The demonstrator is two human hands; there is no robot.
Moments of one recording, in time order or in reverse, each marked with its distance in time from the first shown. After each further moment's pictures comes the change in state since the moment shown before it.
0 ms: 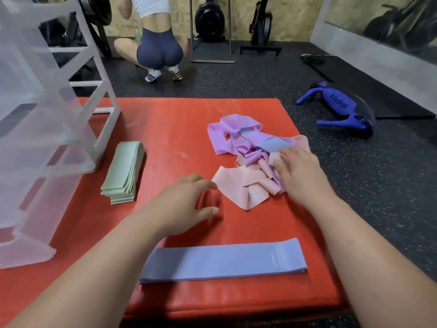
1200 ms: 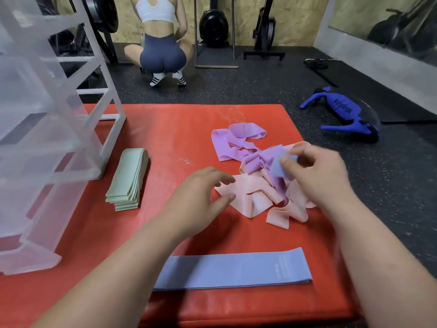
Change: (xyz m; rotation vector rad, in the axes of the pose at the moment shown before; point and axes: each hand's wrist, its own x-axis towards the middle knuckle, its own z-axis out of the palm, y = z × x) left_hand 0.012 0.032 -0.007 -0.232 0.248 0.041; right_hand -0.019 -0.036 -0.059 0.518 0.183 0.017
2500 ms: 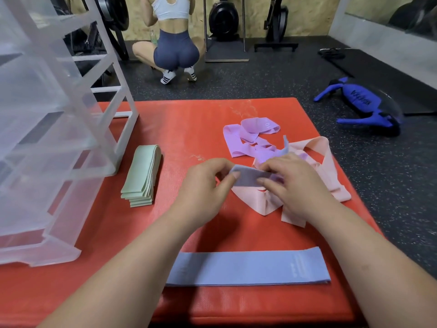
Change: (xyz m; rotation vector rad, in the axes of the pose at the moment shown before) left_hand 0.006 0.004 -0.007 -0.198 0.199 -0.114; right_hand -0.011 0.001 0.052 -0.253 -0.302 -0.448
